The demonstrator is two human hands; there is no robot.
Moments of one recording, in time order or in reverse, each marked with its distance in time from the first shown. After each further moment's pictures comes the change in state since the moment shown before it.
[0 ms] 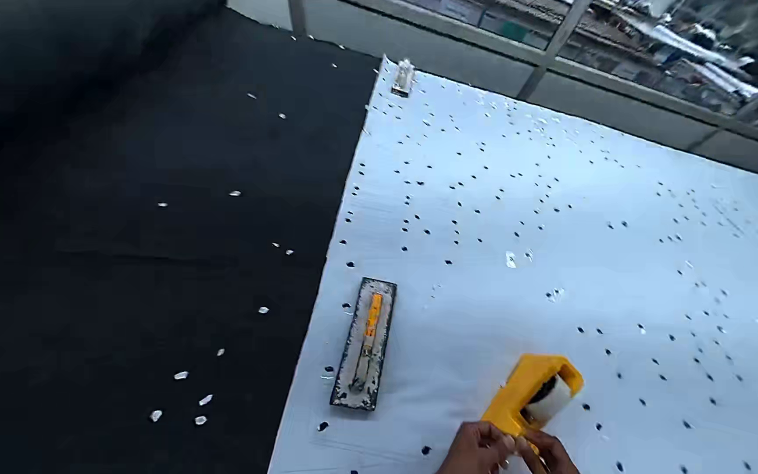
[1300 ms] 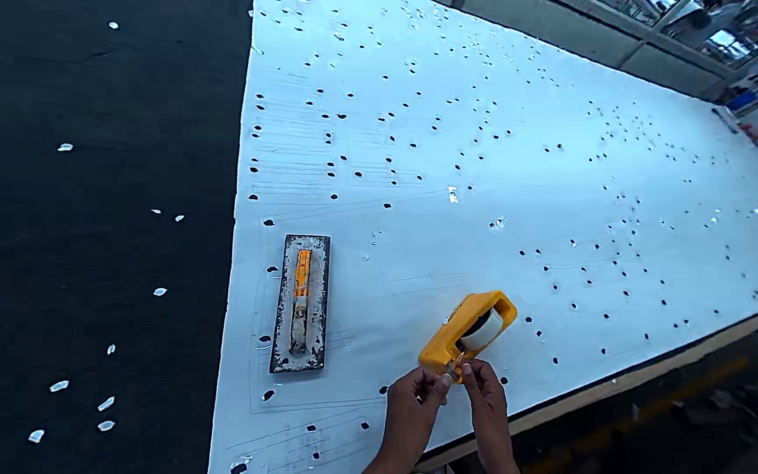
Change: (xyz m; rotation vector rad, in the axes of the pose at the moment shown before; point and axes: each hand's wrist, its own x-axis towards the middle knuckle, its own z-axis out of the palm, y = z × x) left_hand -0.056 0.023 0.008 0.229 0.346 0.203; right_hand -0.027 -0.011 0.037 0.076 0.067 0.065
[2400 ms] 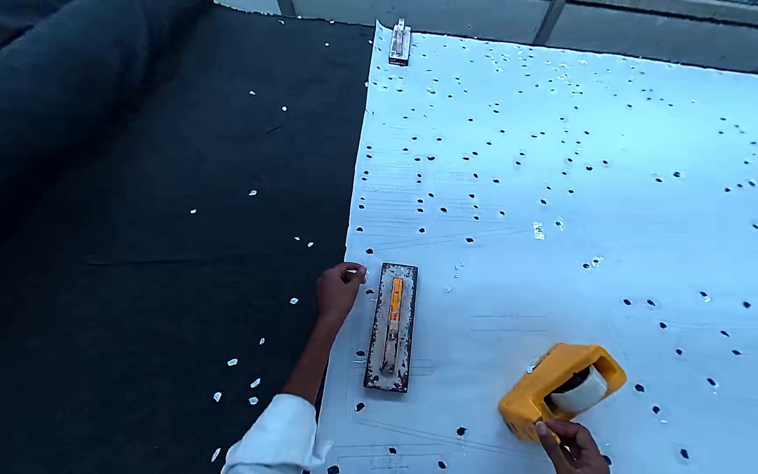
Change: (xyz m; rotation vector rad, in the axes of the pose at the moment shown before) left_hand 0.148 0.137 -0.265 0.653 0.576 0.173; right_hand 0.005 0.007 0.002 -0.102 0.017 -0.025
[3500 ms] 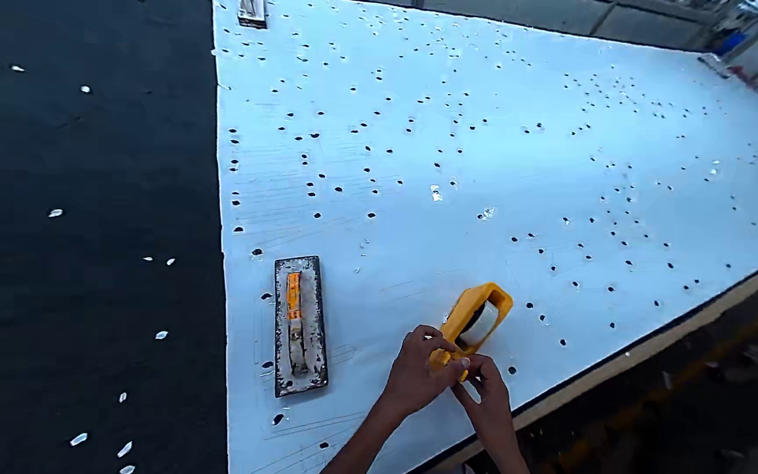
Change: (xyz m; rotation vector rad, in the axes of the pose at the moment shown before) left_hand -0.212 0.066 0.178 -0.075 -0.882 0.264; right_hand -0.009 0.010 0.002 0.037 -0.012 -0.132
